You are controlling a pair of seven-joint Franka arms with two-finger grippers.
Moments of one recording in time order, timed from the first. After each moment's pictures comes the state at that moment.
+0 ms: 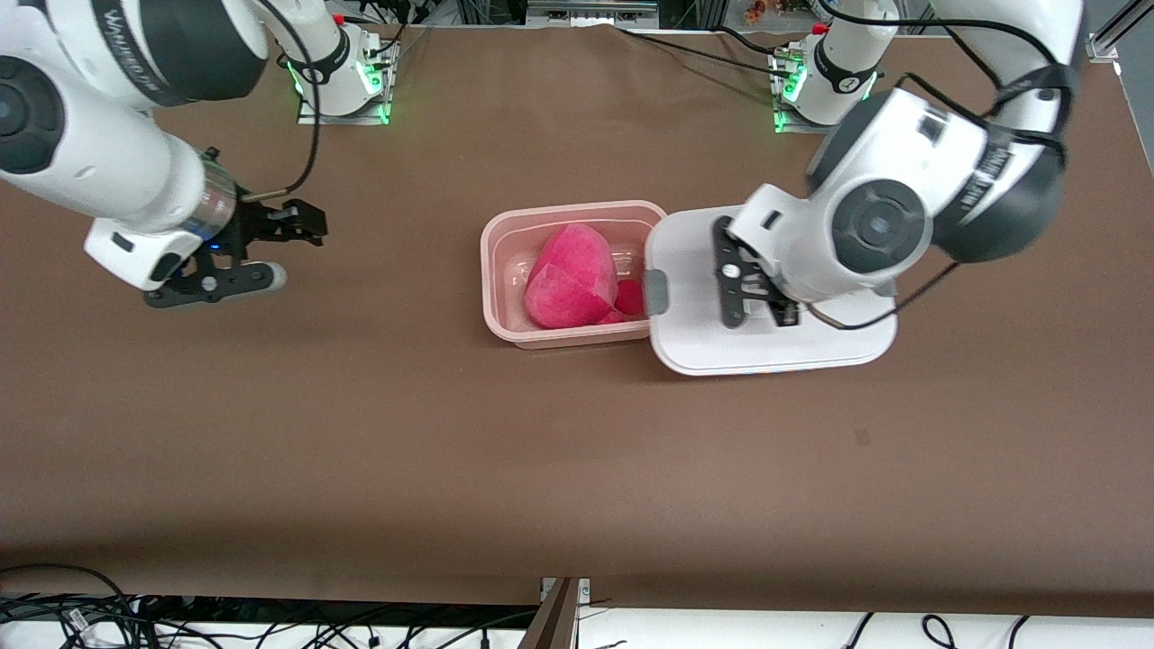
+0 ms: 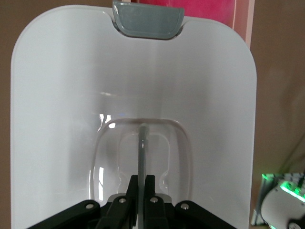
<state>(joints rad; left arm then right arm) -0.15 0.55 -0.43 -1.17 0.14 1.45 0.92 0.47 0.29 -0.27 -1.32 0.08 1.39 0.04</state>
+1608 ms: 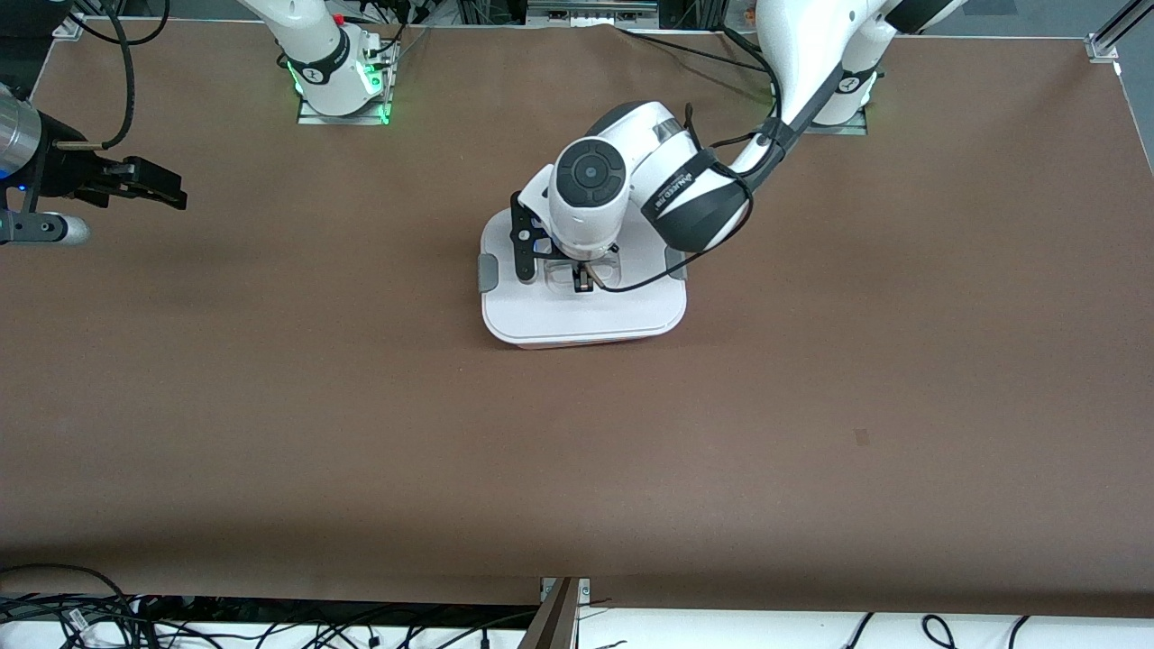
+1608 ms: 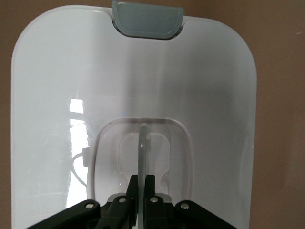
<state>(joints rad) -0.46 0.70 -0.43 -1.29 0.13 1.87 0.61 0.09 0.06 -0.06 -1.53 0.00 1.41 0.05</state>
